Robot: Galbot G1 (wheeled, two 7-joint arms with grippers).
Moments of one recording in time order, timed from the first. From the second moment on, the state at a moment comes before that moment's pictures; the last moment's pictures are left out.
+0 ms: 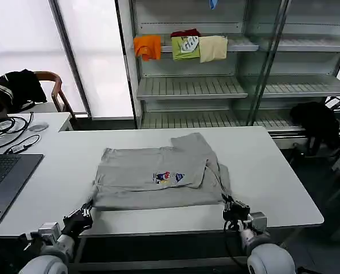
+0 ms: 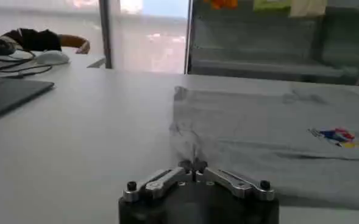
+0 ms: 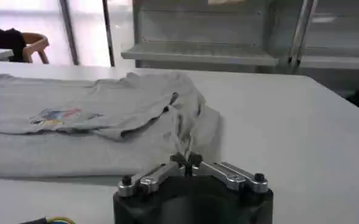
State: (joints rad) left arm 1.50 -1.35 -0.72 -2.13 -0.38 0.58 -0.05; right arm -1.41 1.29 0.43 2.15 0.22 -0.58 0.06
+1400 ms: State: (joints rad) left arm 1.47 -1.36 -0.75 -2.23 -0.34 0.52 -0.11; right arm -1.29 1.35 0.41 2.21 0.24 -0.57 0.03
